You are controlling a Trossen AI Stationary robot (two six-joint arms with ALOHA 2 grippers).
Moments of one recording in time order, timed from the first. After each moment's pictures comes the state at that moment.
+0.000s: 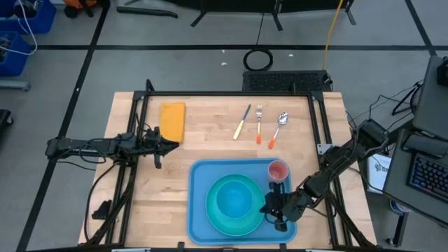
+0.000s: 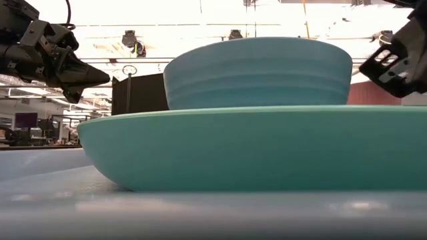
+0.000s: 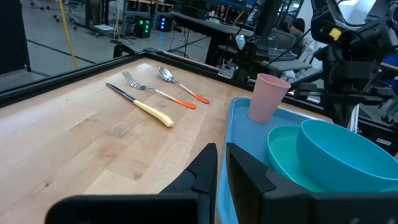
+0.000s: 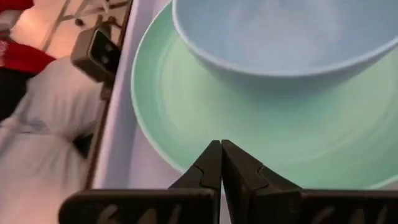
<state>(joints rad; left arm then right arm) -0.01 0.18 0.01 0.03 -0.15 -0.30 0.75 1.55 0.73 0.05 0.33 0.71</state>
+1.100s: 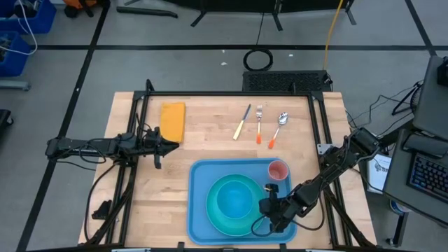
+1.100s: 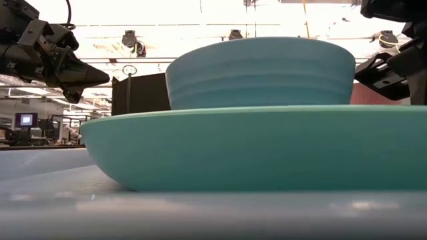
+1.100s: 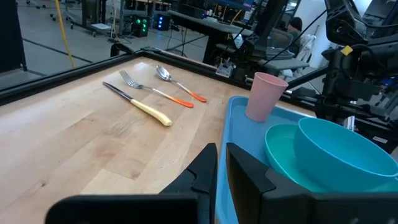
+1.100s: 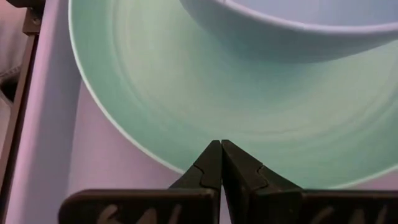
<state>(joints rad) -0.01 0.18 0.01 0.03 -0.14 -0.29 0.73 1.70 0.93 -0.29 0.28 0.66</state>
